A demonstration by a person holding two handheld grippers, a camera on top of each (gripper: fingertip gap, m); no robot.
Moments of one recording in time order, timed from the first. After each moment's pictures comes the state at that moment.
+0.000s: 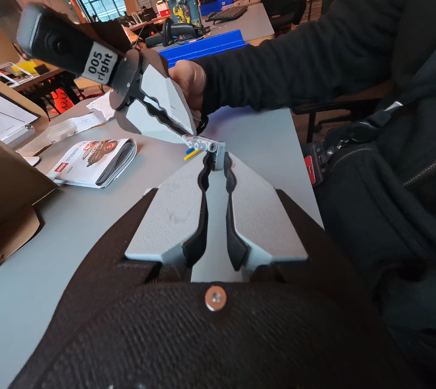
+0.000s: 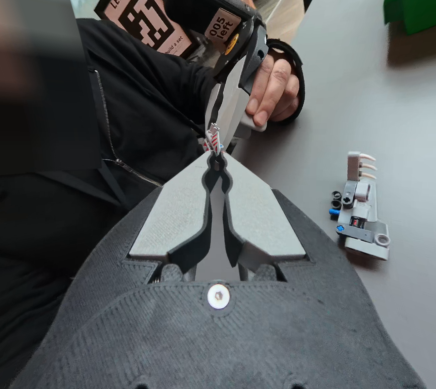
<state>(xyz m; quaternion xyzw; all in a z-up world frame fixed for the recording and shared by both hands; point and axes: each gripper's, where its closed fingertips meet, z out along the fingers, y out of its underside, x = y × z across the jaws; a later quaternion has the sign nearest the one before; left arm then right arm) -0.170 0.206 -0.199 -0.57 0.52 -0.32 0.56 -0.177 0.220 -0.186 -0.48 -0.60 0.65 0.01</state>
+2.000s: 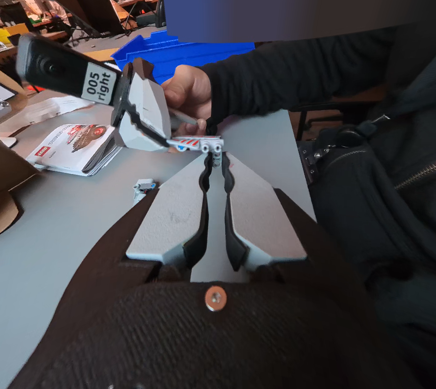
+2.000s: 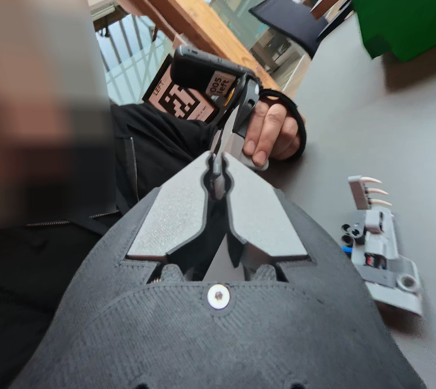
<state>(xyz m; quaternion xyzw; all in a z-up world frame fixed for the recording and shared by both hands) -0.171 0.209 -0.205 -0.60 0.51 -0.34 0.52 -0.205 0.234 -0.172 -0.48 -0.45 0.75 -0.02</state>
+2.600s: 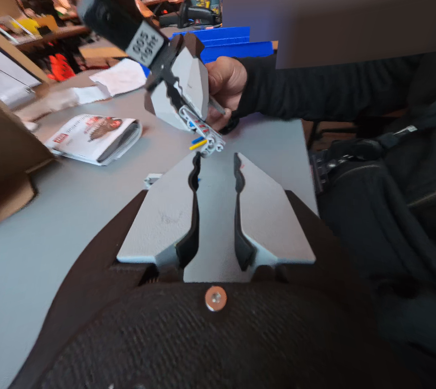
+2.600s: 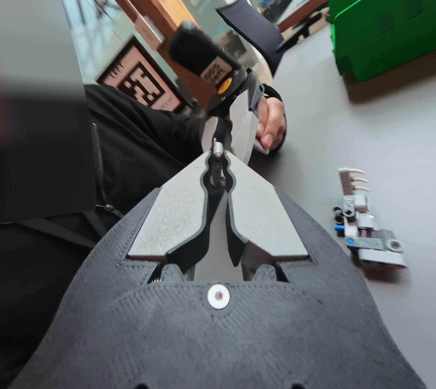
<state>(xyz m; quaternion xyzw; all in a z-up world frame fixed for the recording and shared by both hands) -0.177 0.219 -0.200 -0.62 0.47 -0.34 0.53 -0.190 0.226 -0.171 -0.51 -0.50 0.69 0.09</state>
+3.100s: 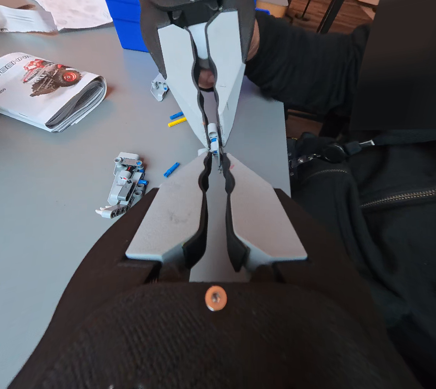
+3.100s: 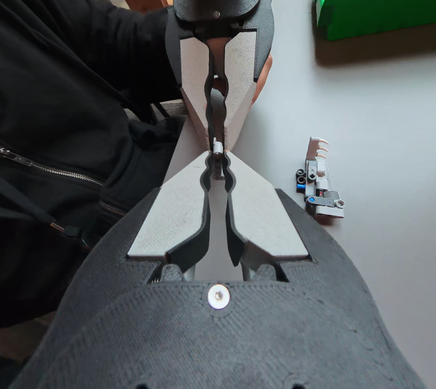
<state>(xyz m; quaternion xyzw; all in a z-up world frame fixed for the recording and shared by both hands) -0.167 0.218 -0.213 -0.69 0.46 -0.38 0.41 -0.176 0.216 -0.208 -0.54 -0.67 0.48 0.17</state>
